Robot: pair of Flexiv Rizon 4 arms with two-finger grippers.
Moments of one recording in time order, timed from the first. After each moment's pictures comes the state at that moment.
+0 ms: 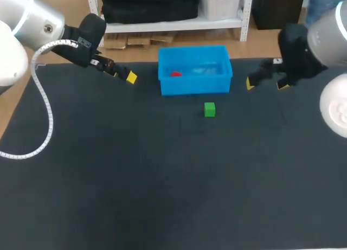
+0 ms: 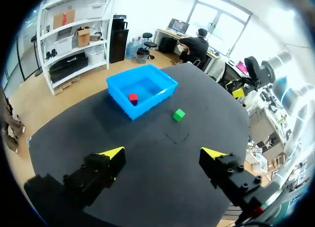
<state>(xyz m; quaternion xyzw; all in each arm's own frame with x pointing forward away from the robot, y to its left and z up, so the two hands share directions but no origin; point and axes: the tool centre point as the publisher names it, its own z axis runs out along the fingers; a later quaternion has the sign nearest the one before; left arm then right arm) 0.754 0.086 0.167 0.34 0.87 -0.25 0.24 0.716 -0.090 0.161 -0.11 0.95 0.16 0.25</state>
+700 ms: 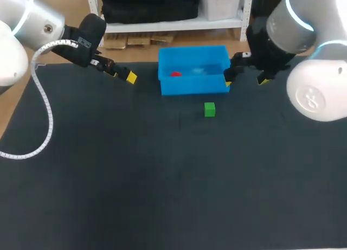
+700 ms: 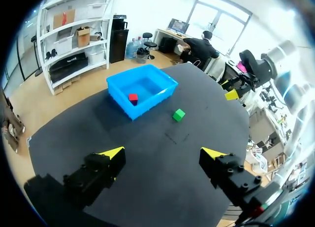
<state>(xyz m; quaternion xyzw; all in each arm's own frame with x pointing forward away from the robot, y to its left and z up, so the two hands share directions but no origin) 0.754 0.086 0.167 0.34 0.87 -0.25 0.24 0.732 -0.044 0.159 -0.11 0.97 0.12 0.21</state>
